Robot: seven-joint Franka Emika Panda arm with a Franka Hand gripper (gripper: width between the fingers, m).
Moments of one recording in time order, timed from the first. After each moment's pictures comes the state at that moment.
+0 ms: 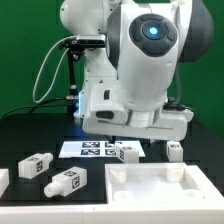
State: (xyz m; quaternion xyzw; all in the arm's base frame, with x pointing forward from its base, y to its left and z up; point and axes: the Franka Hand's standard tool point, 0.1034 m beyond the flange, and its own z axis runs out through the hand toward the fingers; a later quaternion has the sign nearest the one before) arm 0.452 0.055 0.050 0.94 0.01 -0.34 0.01
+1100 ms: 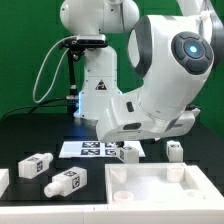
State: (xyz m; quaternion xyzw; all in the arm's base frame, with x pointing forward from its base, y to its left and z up) arm 0.432 0.054 0.041 0.92 0.12 -0.37 0.04
